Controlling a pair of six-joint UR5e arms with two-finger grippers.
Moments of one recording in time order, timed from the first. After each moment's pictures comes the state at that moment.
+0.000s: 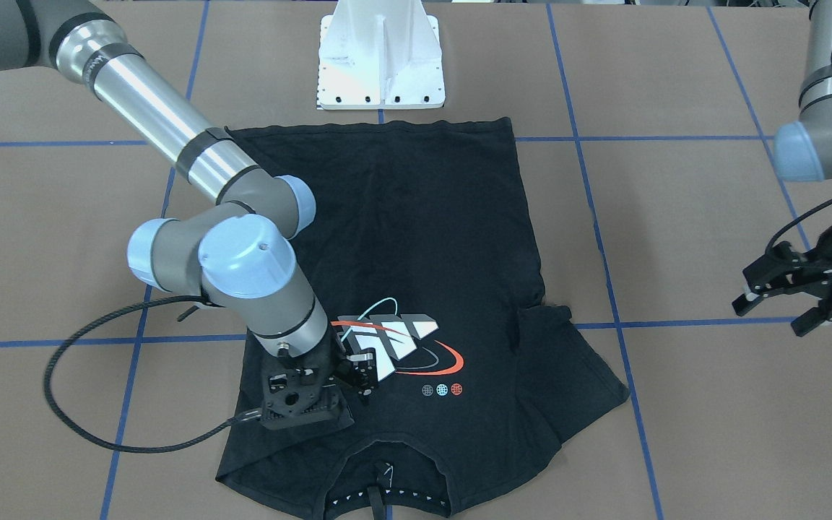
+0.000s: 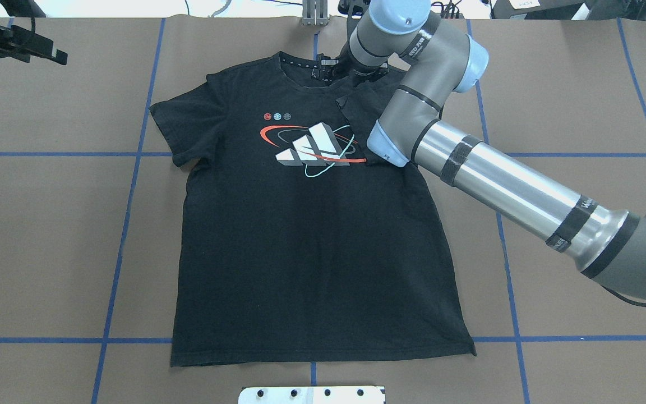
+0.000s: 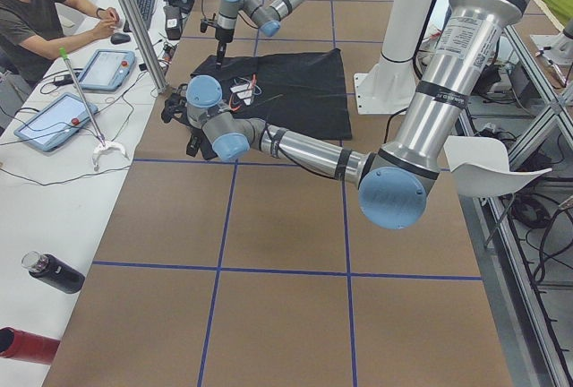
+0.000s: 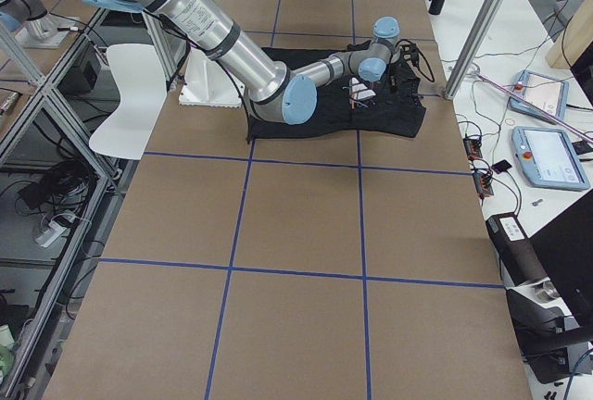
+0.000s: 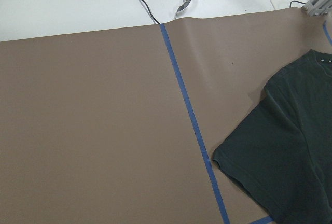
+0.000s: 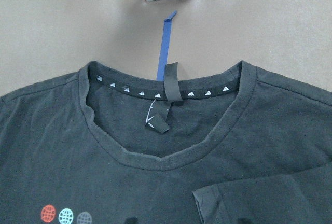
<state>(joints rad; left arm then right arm) -1.20 -1.95 -1.45 -2.30 -2.31 -0.74 0.82 -0.61 0.98 -0.93 2.00 1.06</state>
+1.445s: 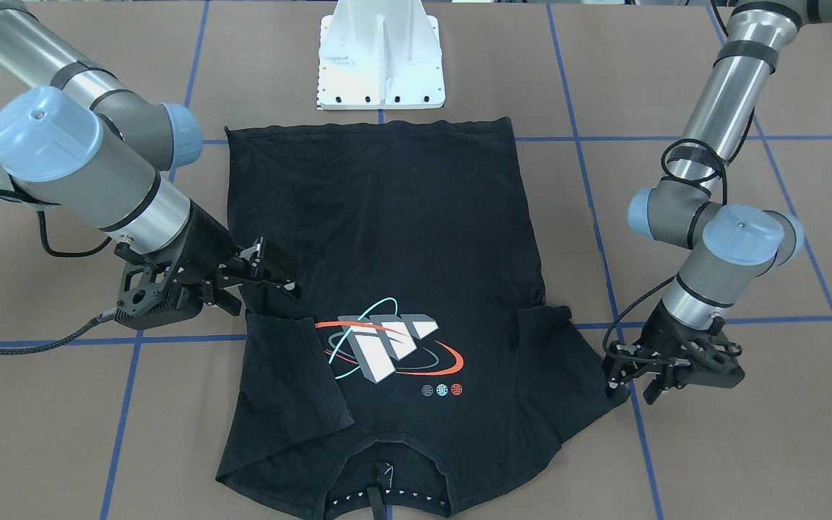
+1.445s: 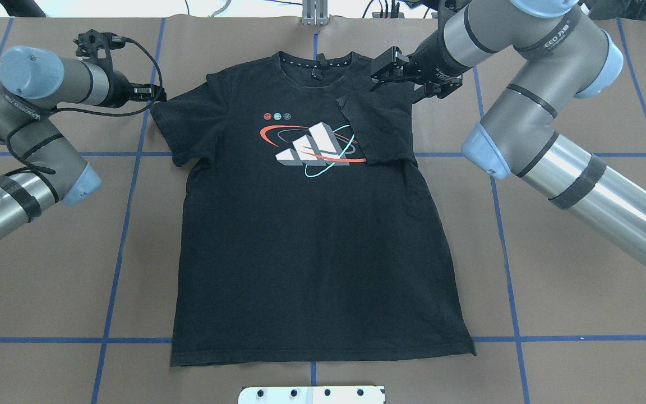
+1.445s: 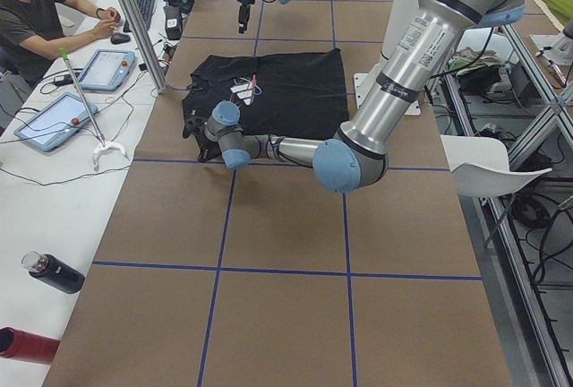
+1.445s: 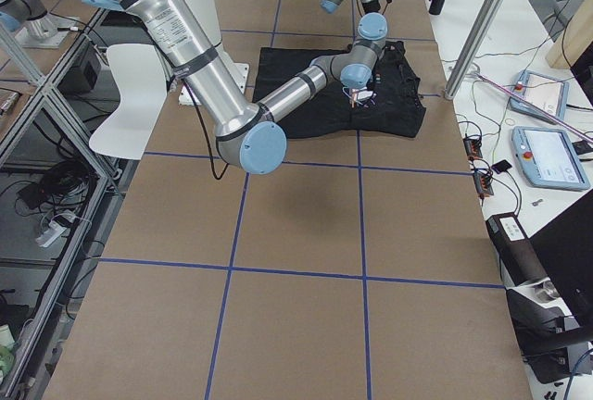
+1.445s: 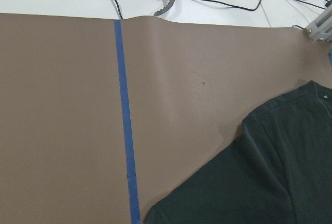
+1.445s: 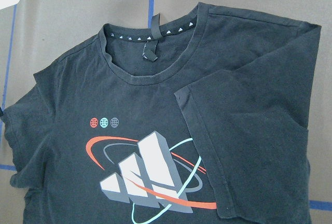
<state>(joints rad) -0.91 -2.14 -1.02 -2.63 -1.87 -0.99 0.90 -0.93 1.50 -1.02 2.23 1.20</state>
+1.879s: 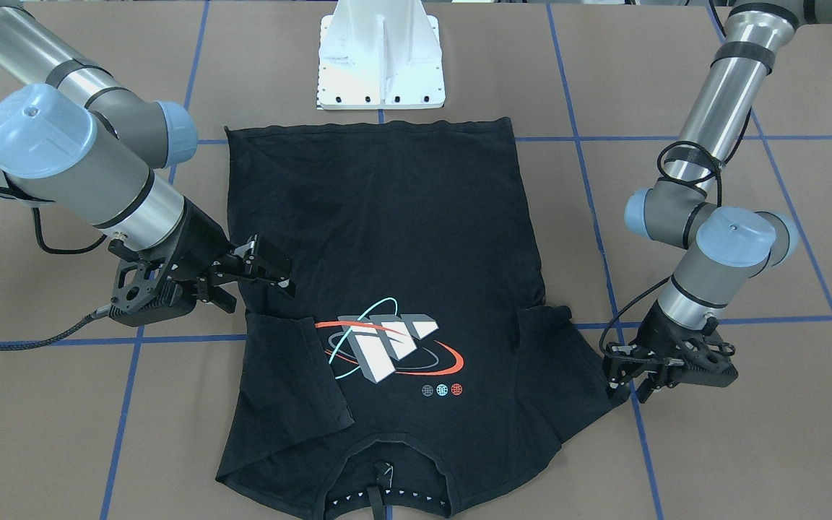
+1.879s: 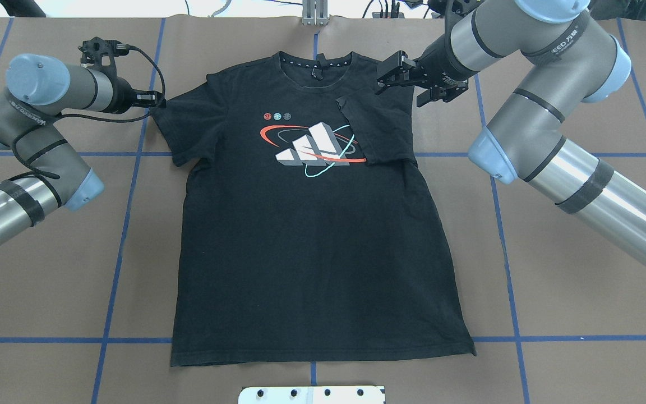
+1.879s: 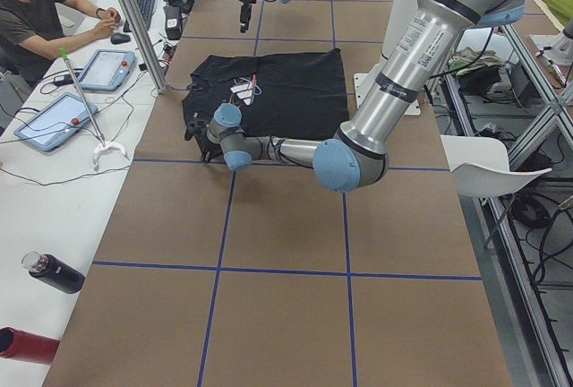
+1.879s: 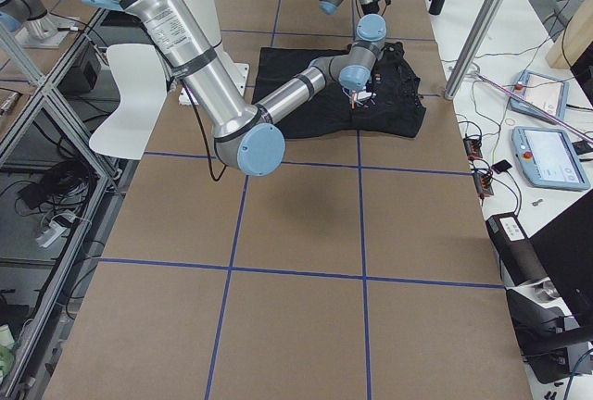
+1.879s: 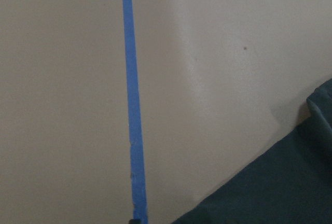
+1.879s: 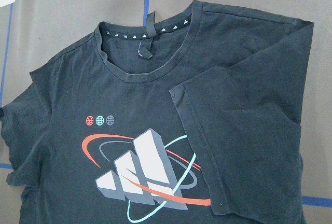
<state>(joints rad) -0.90 -2.14 -1.01 -2.63 -1.87 -0.99 0.91 -0.95 1.51 -1.02 2.23 1.20</state>
